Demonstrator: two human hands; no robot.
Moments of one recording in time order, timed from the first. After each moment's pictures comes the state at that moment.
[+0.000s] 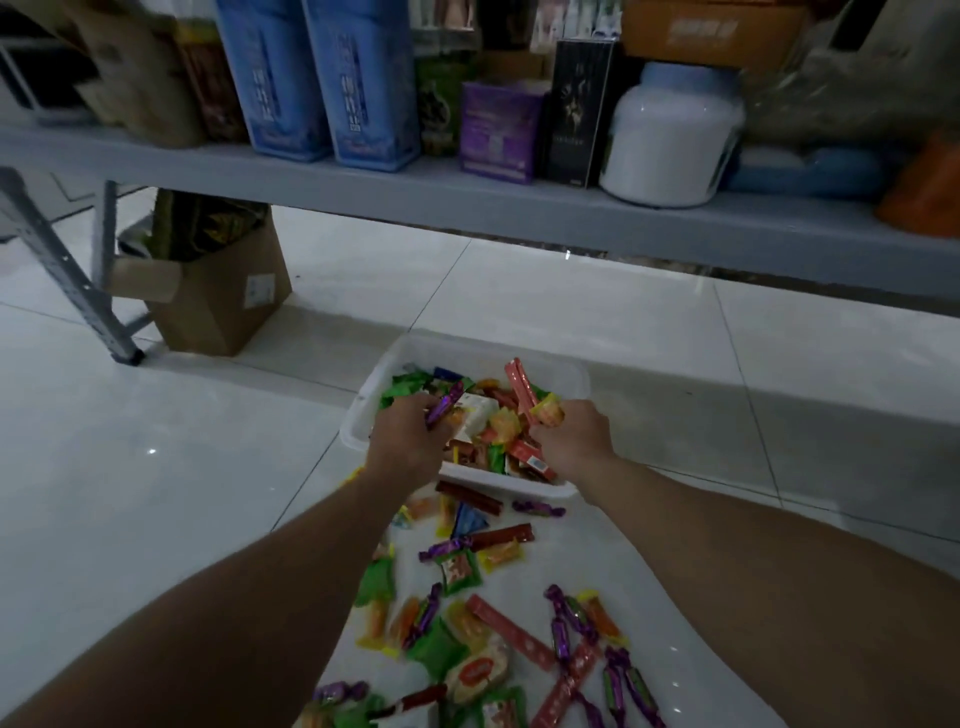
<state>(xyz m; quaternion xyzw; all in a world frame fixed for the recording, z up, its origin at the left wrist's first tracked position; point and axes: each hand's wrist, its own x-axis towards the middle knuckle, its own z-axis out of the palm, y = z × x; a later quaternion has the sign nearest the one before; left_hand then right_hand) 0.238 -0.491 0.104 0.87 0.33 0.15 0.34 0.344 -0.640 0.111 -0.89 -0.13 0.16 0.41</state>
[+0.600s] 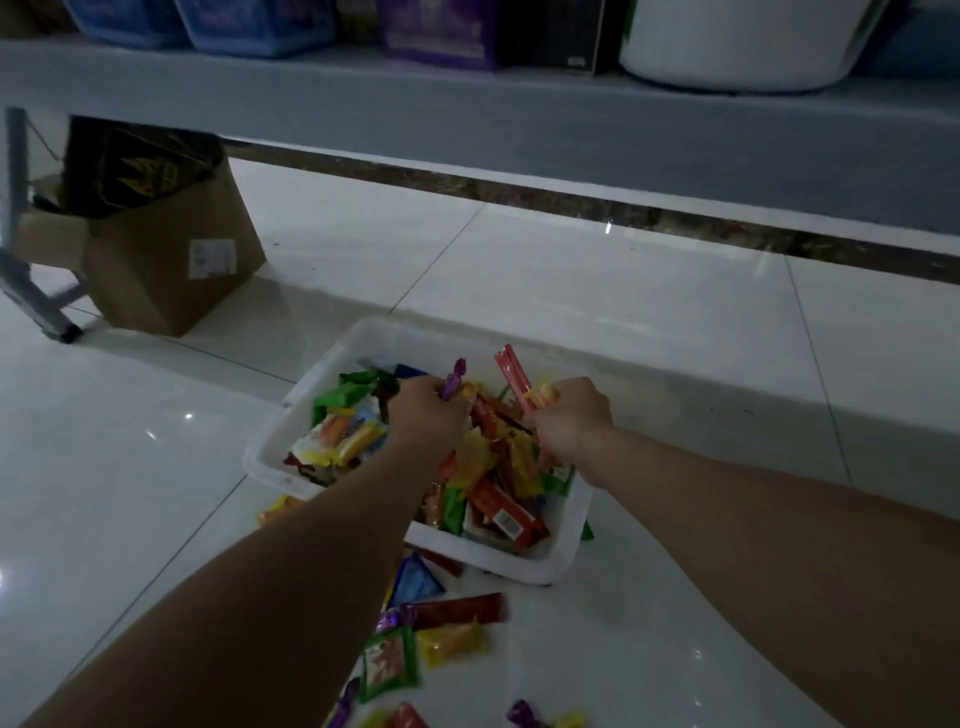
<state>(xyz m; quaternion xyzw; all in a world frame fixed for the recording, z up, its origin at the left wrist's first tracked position) 0.412 -0.481 0.014 0.77 0.44 0.15 0.43 0.511 -0.595 0.021 -0.89 -0.13 0.25 0.37</state>
